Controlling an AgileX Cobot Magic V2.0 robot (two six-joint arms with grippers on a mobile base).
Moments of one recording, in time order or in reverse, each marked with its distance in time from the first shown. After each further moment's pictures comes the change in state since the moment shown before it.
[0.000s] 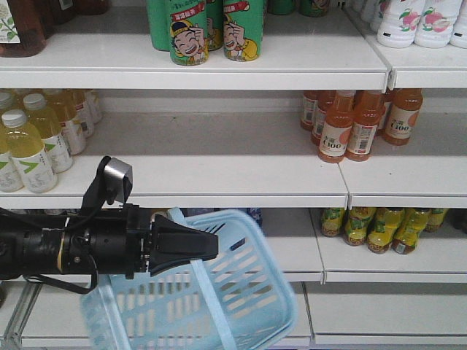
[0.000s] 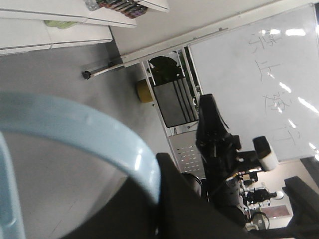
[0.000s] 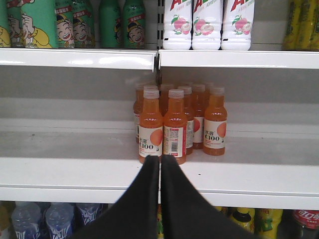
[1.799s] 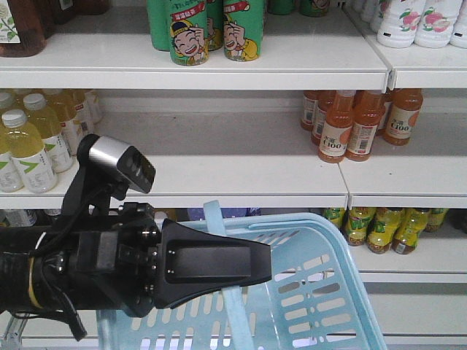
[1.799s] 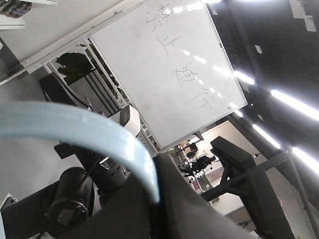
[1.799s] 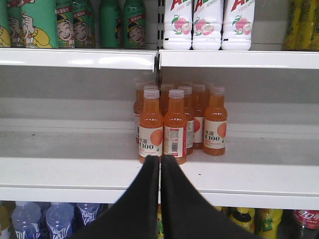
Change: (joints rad) left arm -0.278 -0.247 0.001 -0.231 -0.016 0.000; right arm 0.000 0.000 0.000 0.000 0.000 0.000
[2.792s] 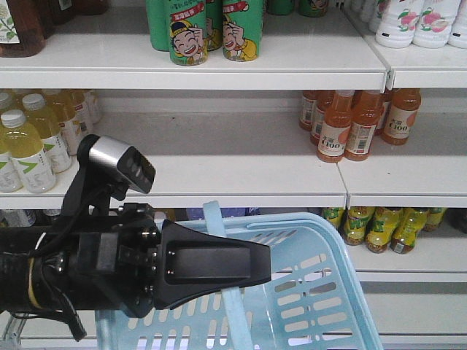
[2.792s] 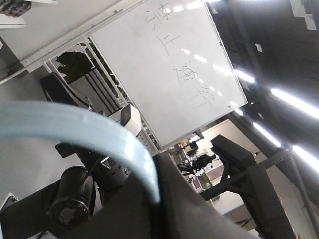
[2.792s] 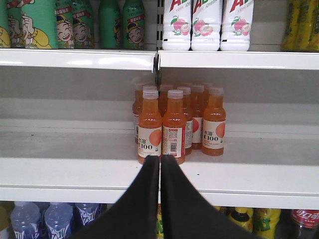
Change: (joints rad) left arm 0.000 0.000 0.000 0.006 0.000 0.000; right arm 0.000 0.000 0.000 0.000 0.000 0.000
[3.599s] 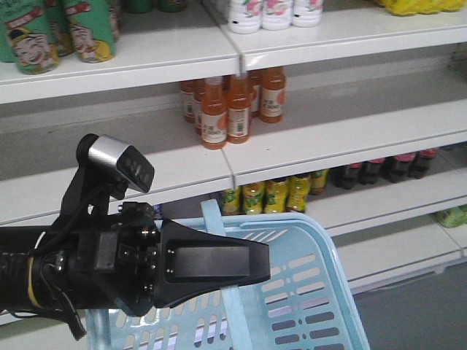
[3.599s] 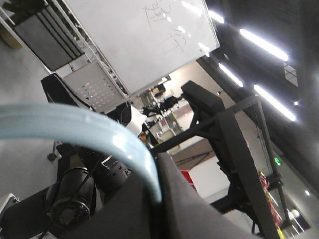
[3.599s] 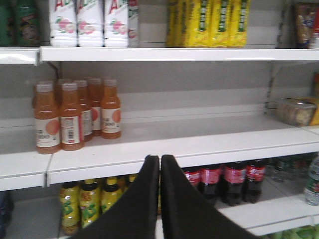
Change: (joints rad) left arm 0.000 -0.001 0.000 0.001 0.000 0.000; right arm 0.000 0.000 0.000 0.000 0.000 0.000
